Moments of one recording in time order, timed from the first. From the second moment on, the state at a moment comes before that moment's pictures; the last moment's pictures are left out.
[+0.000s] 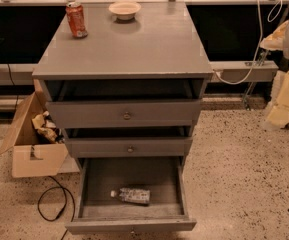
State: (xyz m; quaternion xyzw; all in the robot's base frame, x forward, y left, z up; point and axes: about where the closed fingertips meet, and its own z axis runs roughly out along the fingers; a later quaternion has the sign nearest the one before) arm 0.438 -0.214 0.985 -0.60 0.78 -0.05 0.17
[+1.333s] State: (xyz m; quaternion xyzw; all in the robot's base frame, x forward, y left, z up) arm 0.447 -0.178 0.875 -0.59 0.77 0.07 0.22
